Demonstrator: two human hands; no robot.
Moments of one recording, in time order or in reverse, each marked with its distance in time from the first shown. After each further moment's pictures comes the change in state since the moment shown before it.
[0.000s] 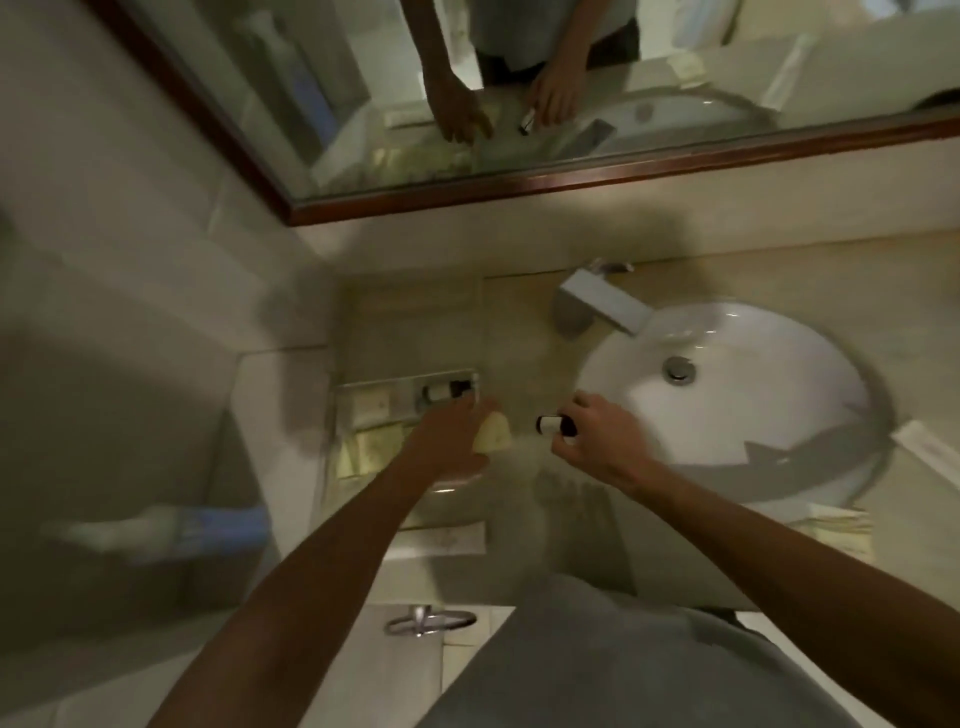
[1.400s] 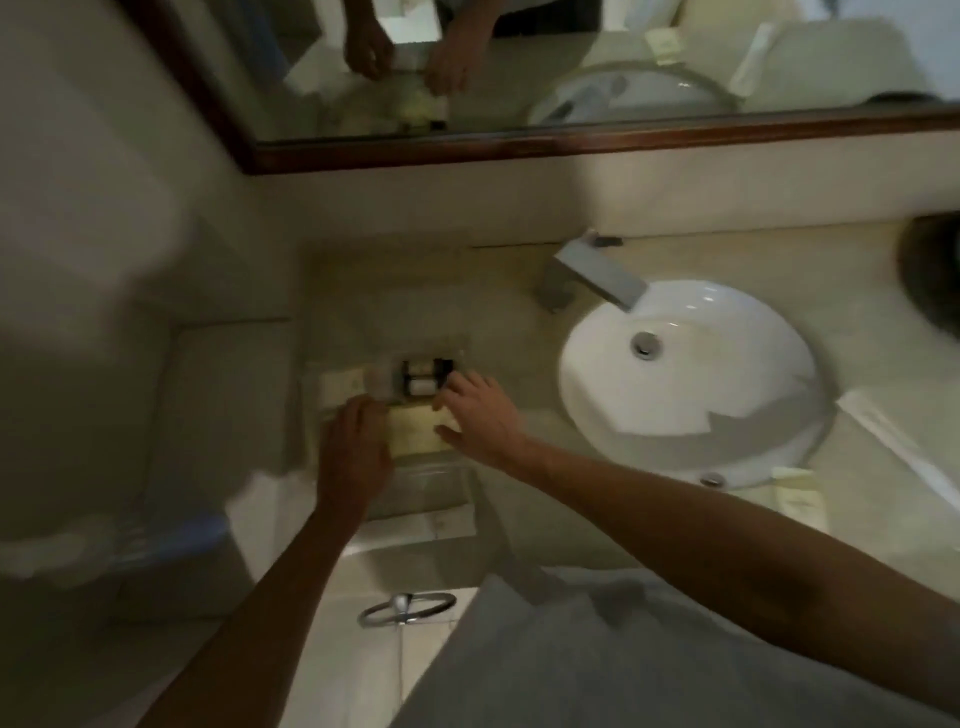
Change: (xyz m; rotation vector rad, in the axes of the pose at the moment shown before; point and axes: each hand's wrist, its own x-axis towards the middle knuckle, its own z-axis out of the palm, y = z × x) left_hand -0.077 -0.073 0.049 -0.204 0.491 -0.230; right_hand 0.049 -0.120 0.059 -0.015 0.011 -0.285
